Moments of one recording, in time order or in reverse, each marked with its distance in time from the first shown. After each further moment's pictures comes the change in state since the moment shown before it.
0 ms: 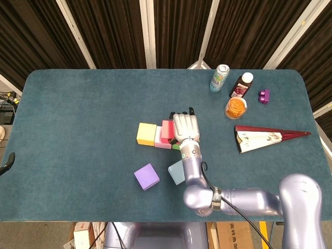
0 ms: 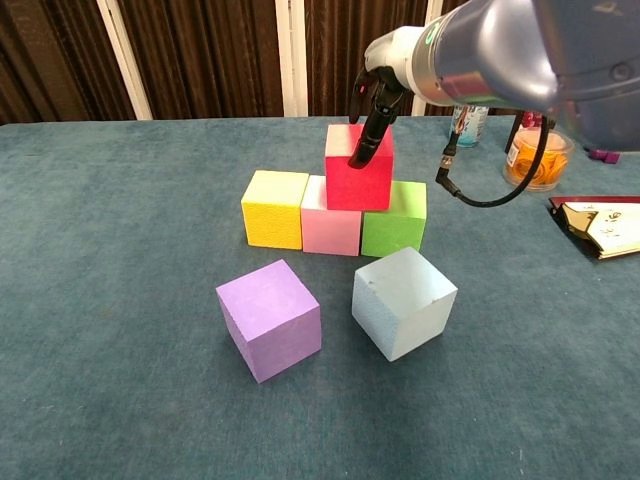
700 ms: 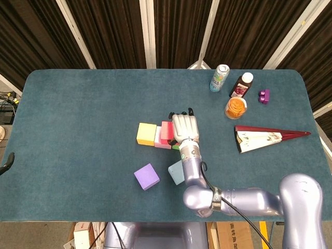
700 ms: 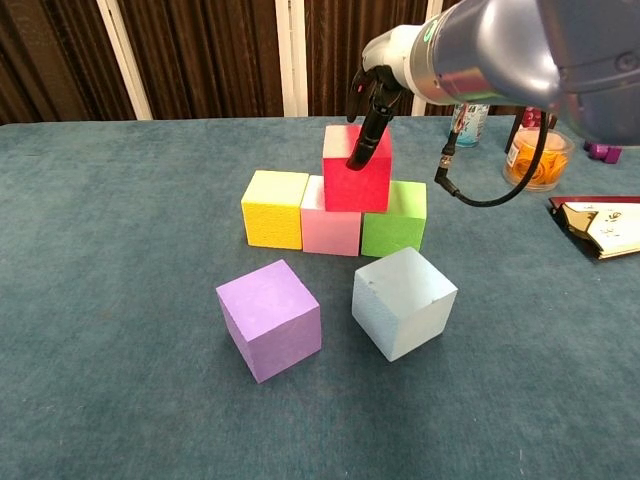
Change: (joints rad) left arm 0.002 0.001 -0.001 0.000 0.001 0.004 -0.003; right arm 0.006 -0.004 0.009 -0.006 0.007 0.009 -0.002
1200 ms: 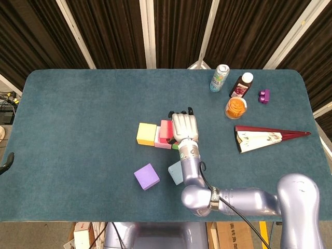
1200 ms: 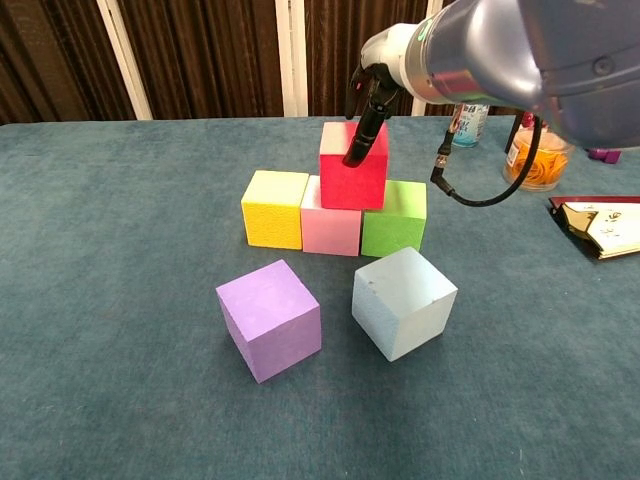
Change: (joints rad) left arm 0.001 0.000 -0.001 -0.001 0.000 0.003 -0.003; right arm 0.005 -0.020 0.010 0.023 -0.004 0.011 0.011
